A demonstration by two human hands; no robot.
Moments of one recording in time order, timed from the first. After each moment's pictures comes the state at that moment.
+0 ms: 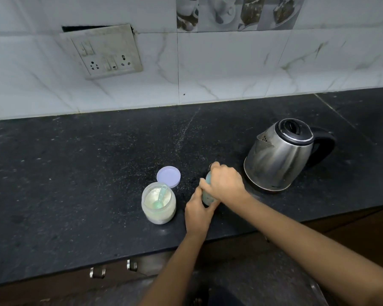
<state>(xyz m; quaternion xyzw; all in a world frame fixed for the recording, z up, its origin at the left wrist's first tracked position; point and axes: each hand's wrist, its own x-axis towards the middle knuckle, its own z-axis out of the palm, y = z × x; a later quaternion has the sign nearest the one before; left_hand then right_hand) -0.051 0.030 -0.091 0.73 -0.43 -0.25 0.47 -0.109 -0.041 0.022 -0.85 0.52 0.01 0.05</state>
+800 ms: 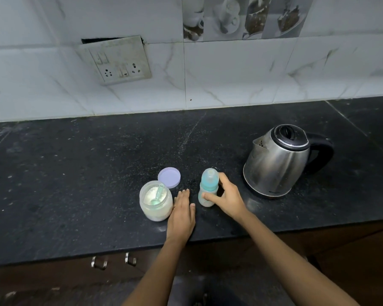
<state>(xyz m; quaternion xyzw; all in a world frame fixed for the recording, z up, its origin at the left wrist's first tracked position) -0.031 0.056 -0.101 0.78 -0.51 -0.15 0.32 -0.162 -0.046 -0.041 -0.74 0.39 -0.26 0.47</state>
